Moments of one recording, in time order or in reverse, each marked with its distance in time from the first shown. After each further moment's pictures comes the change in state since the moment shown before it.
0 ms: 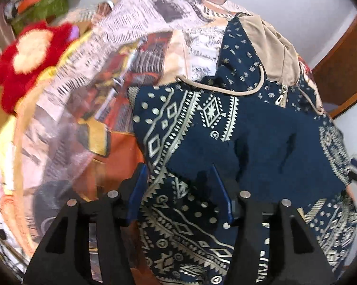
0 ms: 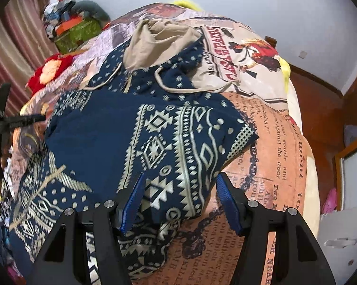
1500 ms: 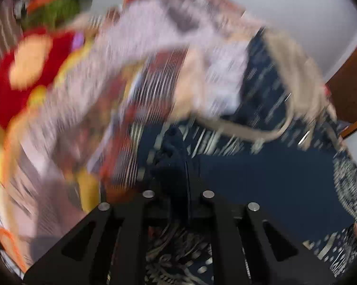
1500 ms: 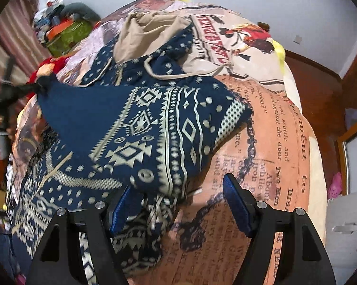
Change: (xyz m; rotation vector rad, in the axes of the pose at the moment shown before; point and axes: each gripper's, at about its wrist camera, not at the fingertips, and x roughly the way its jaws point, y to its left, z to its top) left arm 0.037 0.004 0.046 -0.065 -0.031 0.074; right arm 0.006 -0.014 -0.008 0.076 0.042 0.034
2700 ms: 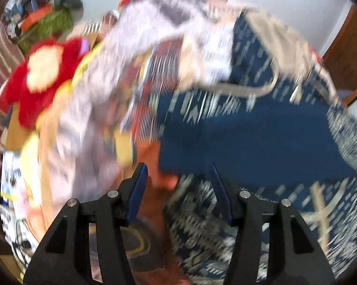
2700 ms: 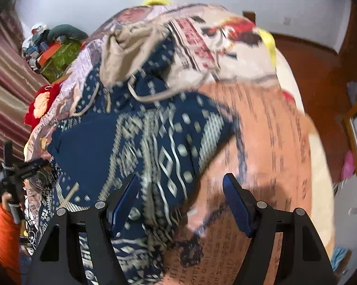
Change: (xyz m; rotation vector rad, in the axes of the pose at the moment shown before) left arm -0.065 -0.011 -0.029 0.163 -0.018 0.055; right arm -0.002 -0.027 0.046 0.162 -0.029 0.063
